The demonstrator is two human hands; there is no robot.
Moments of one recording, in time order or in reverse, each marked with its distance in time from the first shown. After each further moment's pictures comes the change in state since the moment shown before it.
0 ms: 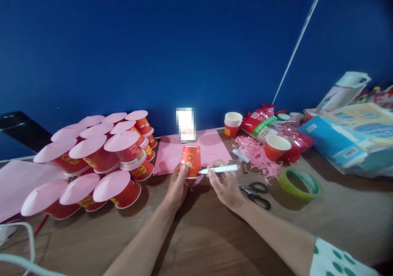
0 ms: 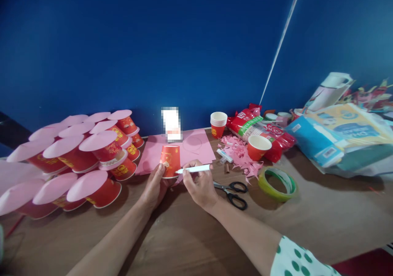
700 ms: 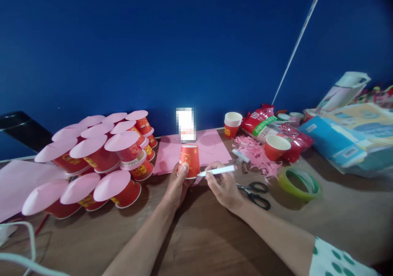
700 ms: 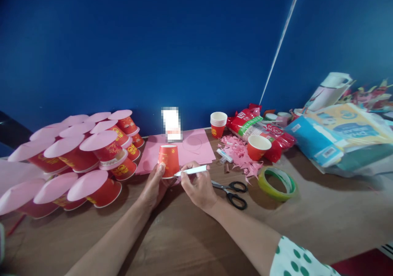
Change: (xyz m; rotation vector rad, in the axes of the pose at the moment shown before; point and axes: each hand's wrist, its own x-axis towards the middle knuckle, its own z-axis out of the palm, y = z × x) left_hand -0.003 0.005 0.002 -0.007 -0.001 -0.015; right_hand -0.001 -0.005 0.000 -0.025 -0.060 -0.003
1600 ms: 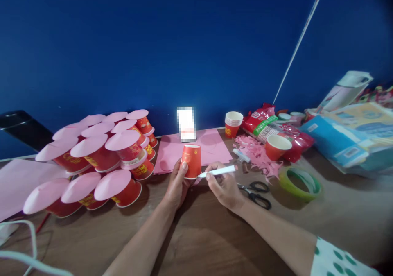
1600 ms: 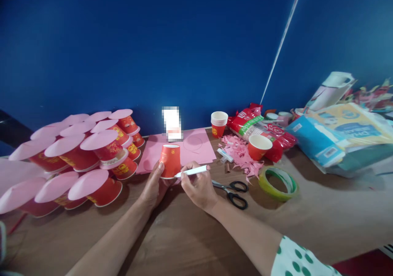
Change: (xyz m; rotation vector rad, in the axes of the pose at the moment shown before) left_hand 0.002 -0.001 -0.002 -0.070 -0.052 0.017; right_hand 0.000 -0.004 -0.001 0.055 -0.017 -0.019
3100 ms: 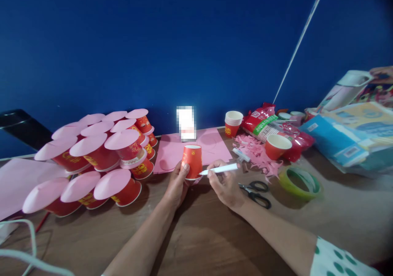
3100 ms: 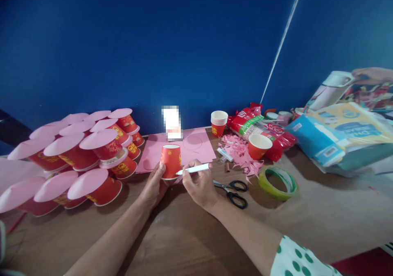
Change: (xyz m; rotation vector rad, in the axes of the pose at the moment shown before) left_hand 0.000 -0.001 -0.001 0.047 -0.006 -0.018; right_hand 0.000 0.006 0.000 -0.032 0.042 0.002
